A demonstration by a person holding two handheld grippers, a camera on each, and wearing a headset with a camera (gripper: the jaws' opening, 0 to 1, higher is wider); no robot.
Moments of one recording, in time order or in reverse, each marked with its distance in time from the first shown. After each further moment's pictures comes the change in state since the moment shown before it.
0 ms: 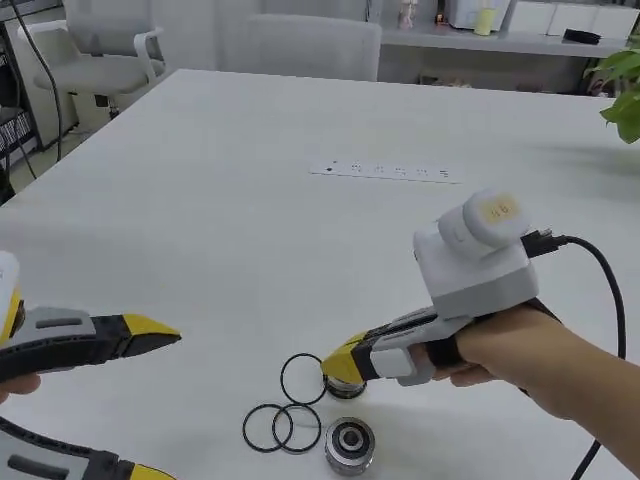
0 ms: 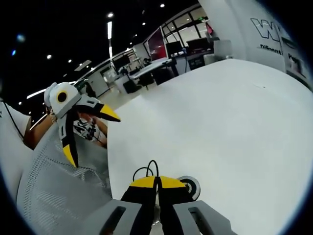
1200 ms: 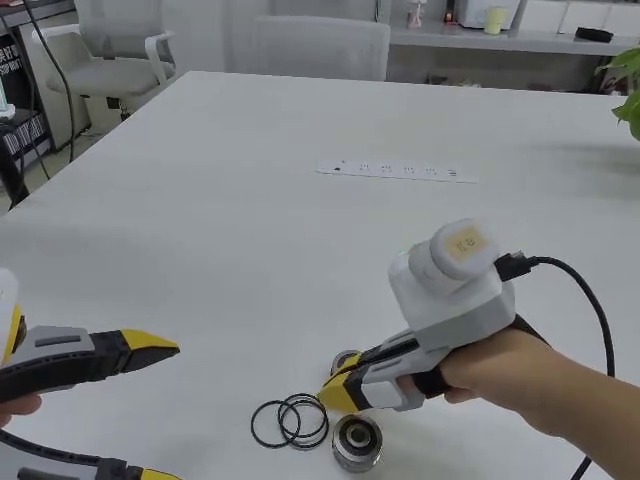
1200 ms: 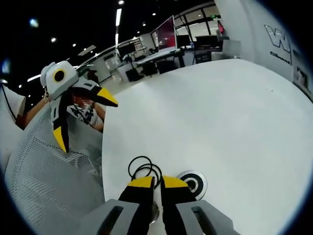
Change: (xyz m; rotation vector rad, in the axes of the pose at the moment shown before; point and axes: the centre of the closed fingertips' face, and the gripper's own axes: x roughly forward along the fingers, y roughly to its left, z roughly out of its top) left arm -0.001 -0.002 -0.006 -0.071 -0.006 0.046; right arm 0.015 -0.003 -0.019 -0.099 0.072 -0.031
